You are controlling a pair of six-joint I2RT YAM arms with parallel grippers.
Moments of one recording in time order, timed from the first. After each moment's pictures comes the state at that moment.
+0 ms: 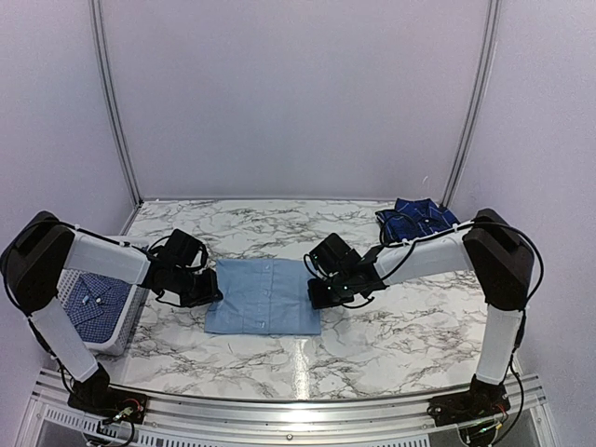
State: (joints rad) left arm -0.54 1.68 0.77 -0.07 0.17 -0.72; right arm 0.86 1.93 1.16 -0.24 0.07 0.57
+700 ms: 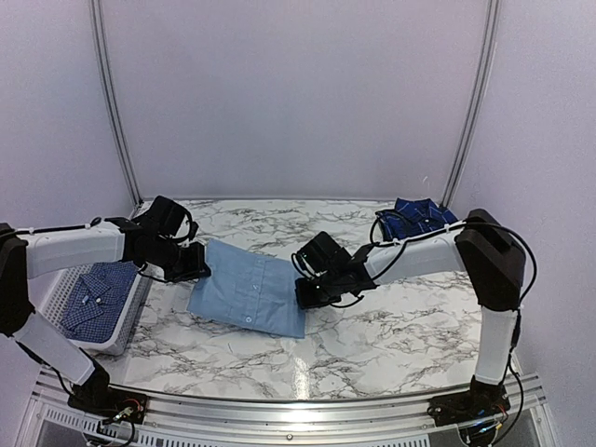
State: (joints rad) left arm -0.49 1.48 0.94 -0.41 0.16 -0.60; right arm 0.90 1.97 1.23 -0.24 0.01 0.58
